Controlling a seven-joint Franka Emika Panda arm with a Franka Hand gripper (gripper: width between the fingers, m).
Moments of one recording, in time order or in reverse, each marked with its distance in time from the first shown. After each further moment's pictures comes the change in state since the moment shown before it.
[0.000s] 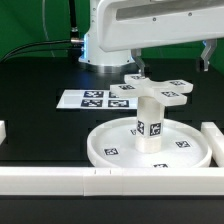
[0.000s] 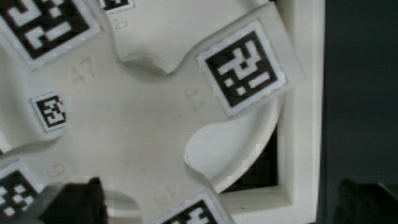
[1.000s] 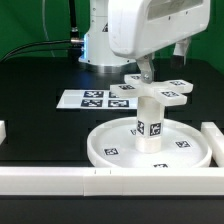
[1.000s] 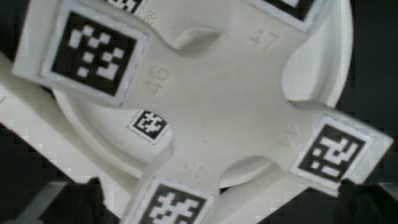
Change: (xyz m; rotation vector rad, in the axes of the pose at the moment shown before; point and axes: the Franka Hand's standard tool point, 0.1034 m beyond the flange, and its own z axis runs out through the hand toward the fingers) arm 0.002 0.013 -0.002 -0.094 -0.044 -0.946
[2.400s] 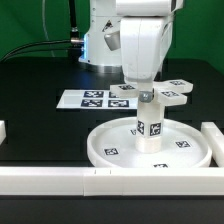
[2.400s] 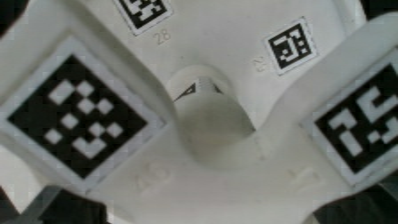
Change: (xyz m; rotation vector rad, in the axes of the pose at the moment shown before) arm -0.023 -0.004 0.033 -0.003 -0.007 -0.365
